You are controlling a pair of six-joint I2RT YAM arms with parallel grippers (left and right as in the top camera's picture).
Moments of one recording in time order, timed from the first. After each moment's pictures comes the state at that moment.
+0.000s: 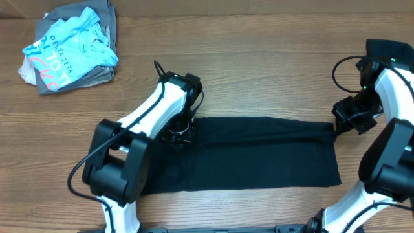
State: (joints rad) left arm -0.44 1.98 1.41 -1.34 0.08 -0.21; right arm -0.33 1.95 1.52 -1.41 0.00 0.73
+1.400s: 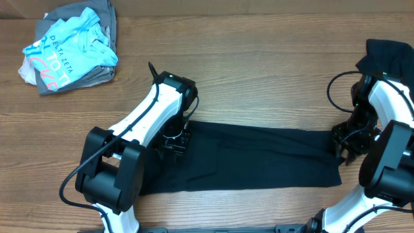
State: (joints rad) left arm -0.43 1.92 1.39 -1.48 0.04 -0.22; right arm -0.33 1.91 1.34 -1.50 0.14 0.80
